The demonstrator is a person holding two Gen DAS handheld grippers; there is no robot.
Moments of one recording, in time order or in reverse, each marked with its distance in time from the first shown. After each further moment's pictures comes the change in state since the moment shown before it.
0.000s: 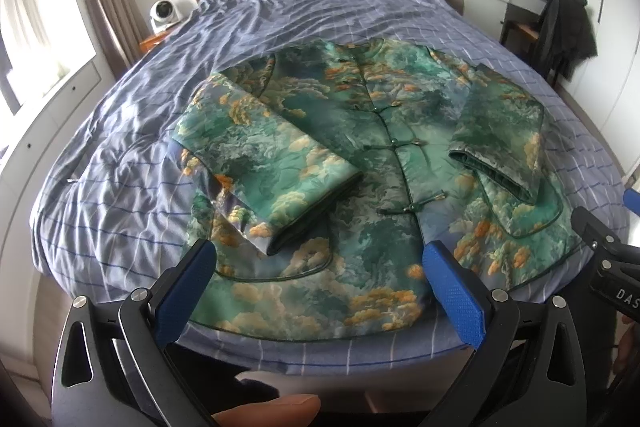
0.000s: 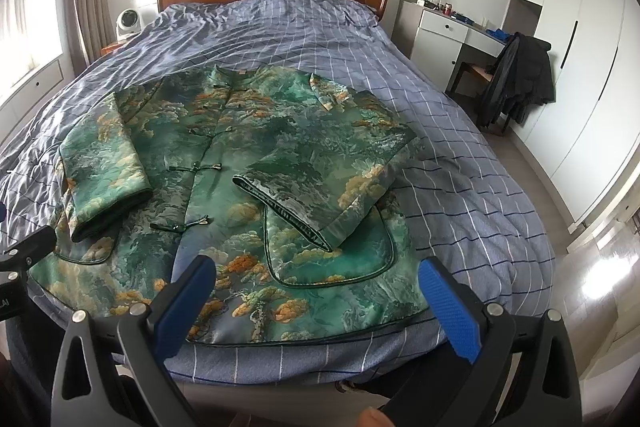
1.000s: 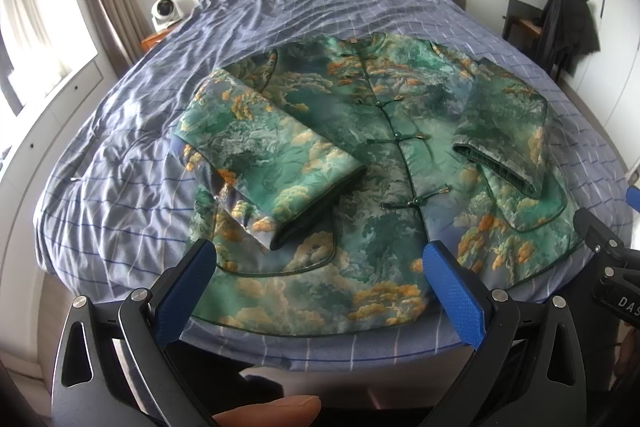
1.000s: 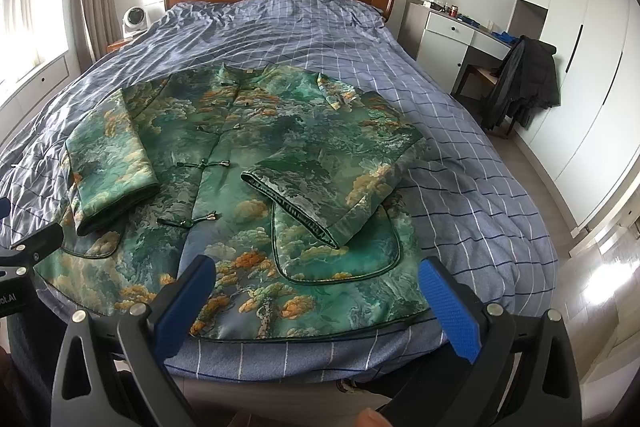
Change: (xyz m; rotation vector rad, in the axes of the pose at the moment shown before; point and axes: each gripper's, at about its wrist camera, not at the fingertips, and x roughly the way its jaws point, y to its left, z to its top) left arm -0.004 0.004 -0.006 0.003 0.006 0.013; right arm -0.004 0.004 -0.002 -0.015 0.001 0.016
